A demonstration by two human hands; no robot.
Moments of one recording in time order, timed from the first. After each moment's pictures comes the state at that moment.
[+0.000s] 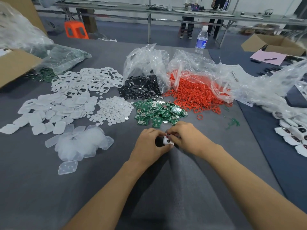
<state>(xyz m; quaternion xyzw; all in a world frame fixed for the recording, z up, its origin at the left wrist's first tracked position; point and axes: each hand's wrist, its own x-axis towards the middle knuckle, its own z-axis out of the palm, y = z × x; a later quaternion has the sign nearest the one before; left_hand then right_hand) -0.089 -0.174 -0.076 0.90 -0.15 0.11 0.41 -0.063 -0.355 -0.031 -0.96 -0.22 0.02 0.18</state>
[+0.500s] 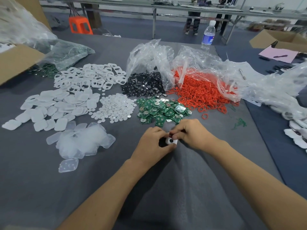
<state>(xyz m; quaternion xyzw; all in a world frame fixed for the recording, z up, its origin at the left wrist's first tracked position) -0.087 -0.175 -0.075 0.89 -0.18 0.10 0.40 -0.042 -0.367 -0.038 -0.93 -0.25 0.02 0.28</state>
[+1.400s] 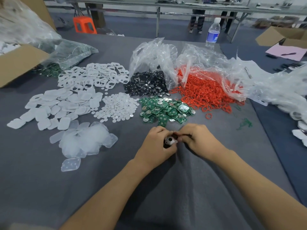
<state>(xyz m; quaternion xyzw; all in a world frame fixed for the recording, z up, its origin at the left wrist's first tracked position) -0.089 -0.180 -0.074 0.90 -0.18 0.12 0.39 -0.063 -0.373 -0.047 -0.92 -0.28 -0.06 0.28</state>
